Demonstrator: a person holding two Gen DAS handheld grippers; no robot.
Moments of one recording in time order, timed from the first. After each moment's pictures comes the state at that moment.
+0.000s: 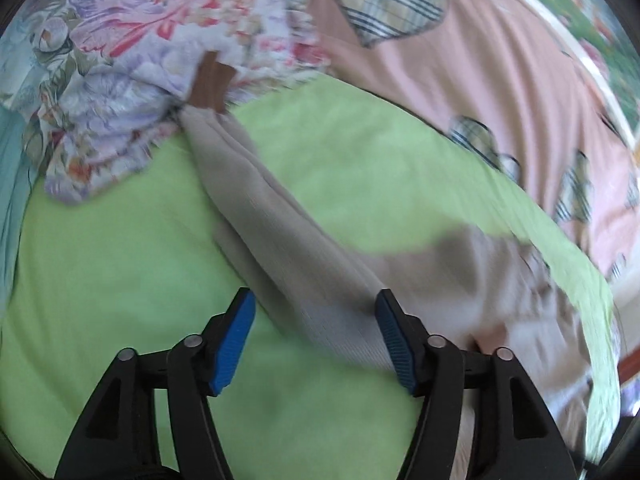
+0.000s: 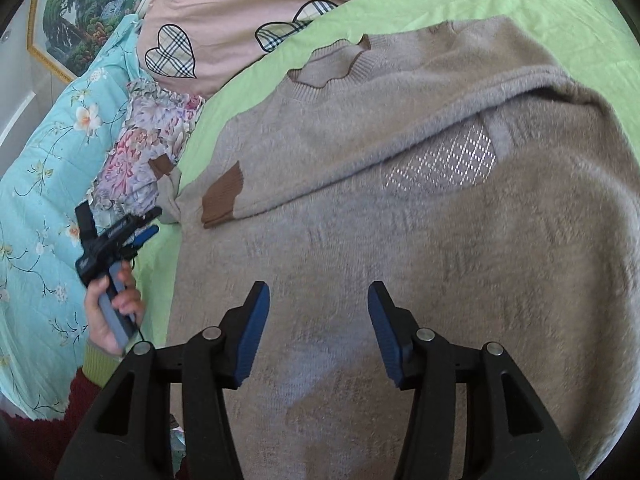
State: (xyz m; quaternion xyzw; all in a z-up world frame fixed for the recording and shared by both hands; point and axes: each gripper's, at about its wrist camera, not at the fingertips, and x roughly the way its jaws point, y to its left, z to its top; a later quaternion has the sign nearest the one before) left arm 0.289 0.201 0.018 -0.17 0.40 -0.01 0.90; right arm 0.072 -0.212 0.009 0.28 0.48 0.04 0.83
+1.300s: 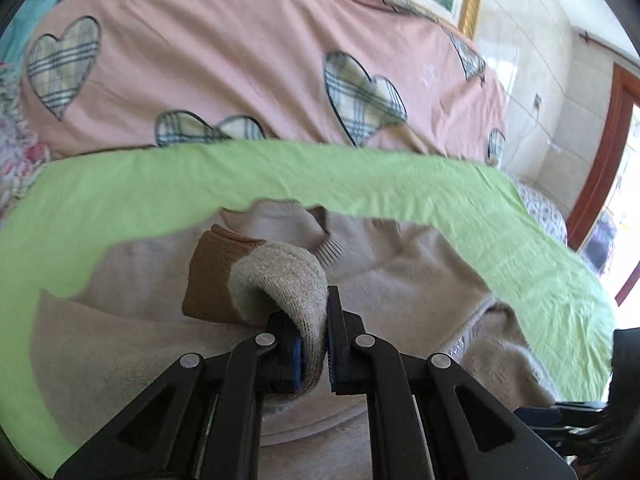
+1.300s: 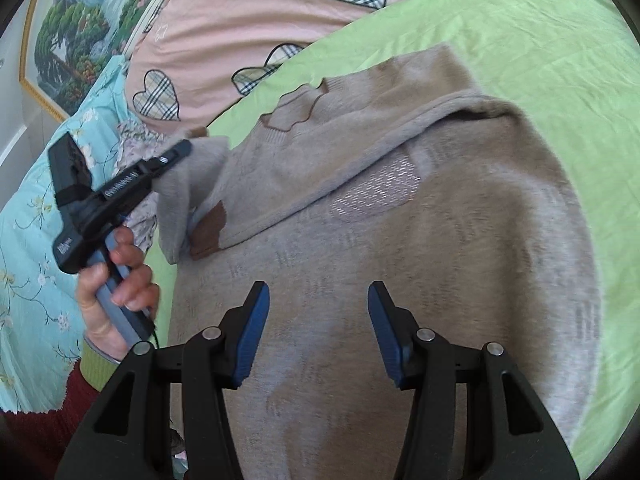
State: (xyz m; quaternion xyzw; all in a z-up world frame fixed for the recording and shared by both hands) left arm 0.261 -0.098 0.058 0.00 0.34 -0.27 0.90; right arm 0.028 -0.254 0.036 0.30 0.43 -0.02 0.85
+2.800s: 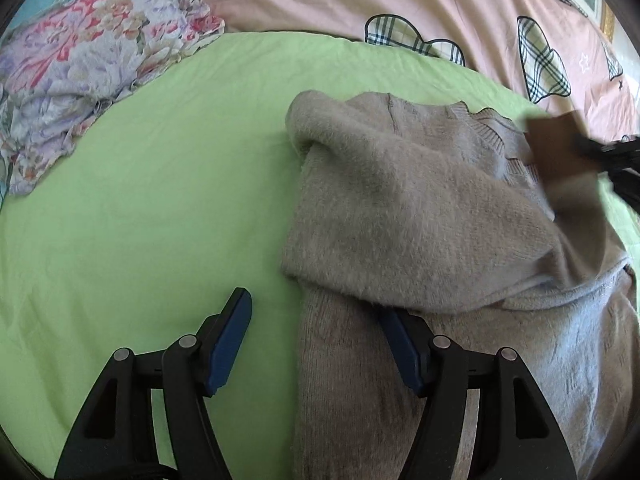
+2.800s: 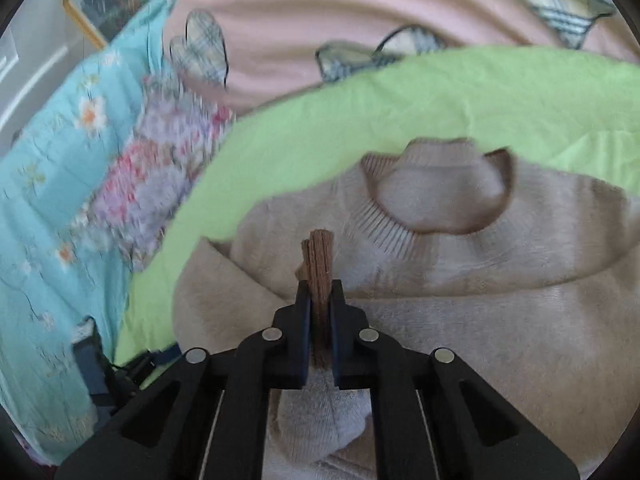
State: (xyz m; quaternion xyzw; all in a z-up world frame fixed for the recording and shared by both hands) left arm 0.236 0.070 -0.021 -0.02 0.44 -0.04 0.90; right arm 0.253 -0.225 0.042 0.23 0.41 0.11 0.87
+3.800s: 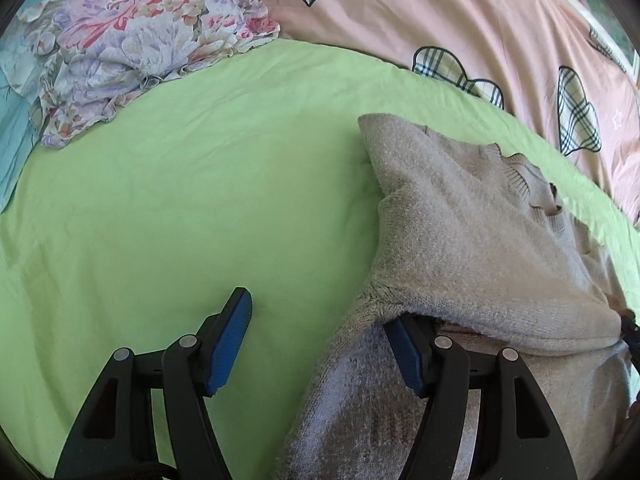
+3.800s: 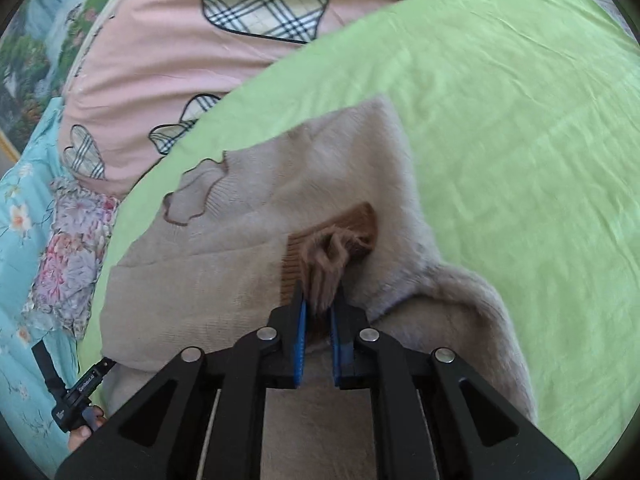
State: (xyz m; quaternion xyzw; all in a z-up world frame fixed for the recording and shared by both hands) left arm 0.228 0.084 -0.022 -0.10 0.41 0.02 0.91; right arm 0.112 -0.340 0.013 0.30 0.40 -0.13 0.86
